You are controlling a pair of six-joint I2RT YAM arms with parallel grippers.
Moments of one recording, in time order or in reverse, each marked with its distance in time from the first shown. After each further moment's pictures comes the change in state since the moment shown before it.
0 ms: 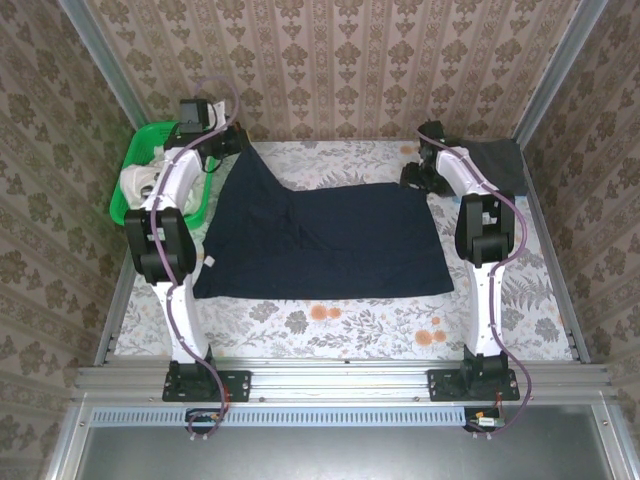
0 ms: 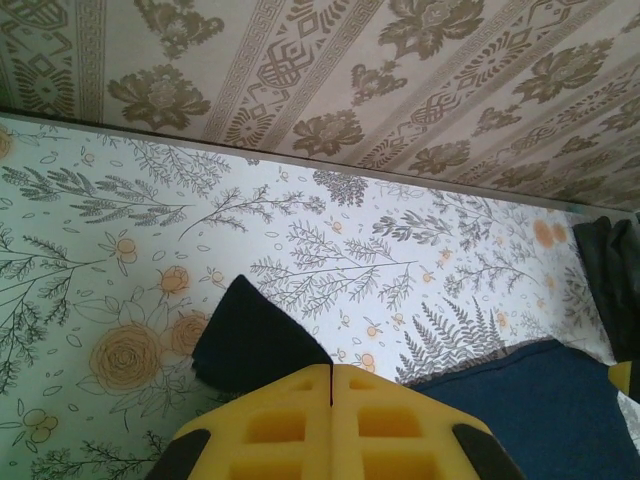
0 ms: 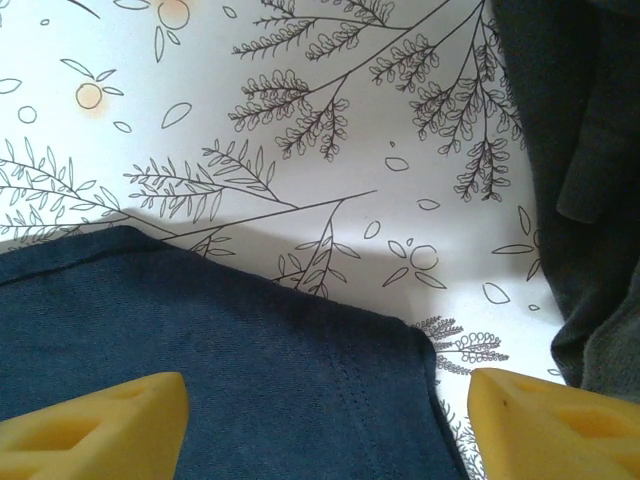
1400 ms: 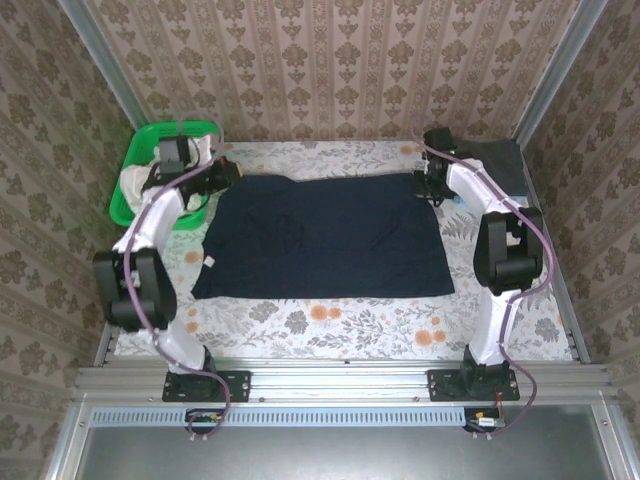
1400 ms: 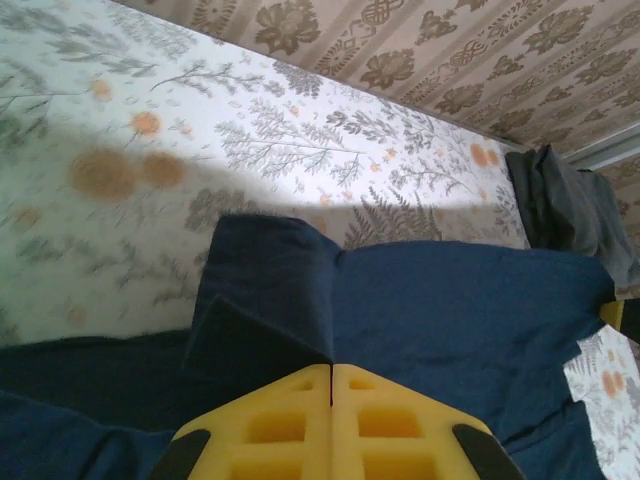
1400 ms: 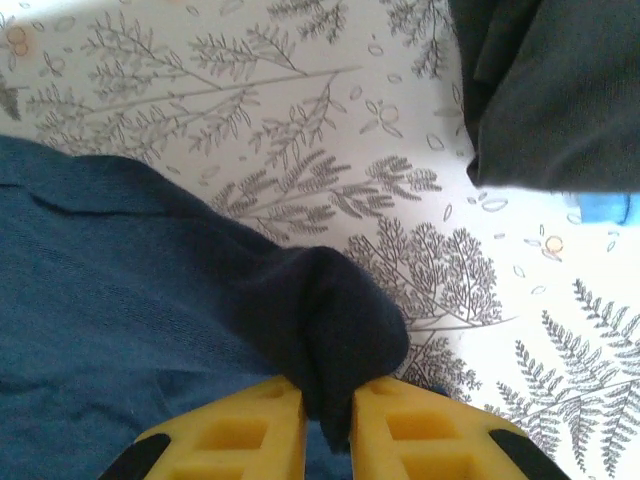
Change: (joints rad) left arm 0.071 -0.505 -0.672 0.147 0.128 -0.011; right arm 0.026 -0.396 -0.473 0.143 0.033 -0.069
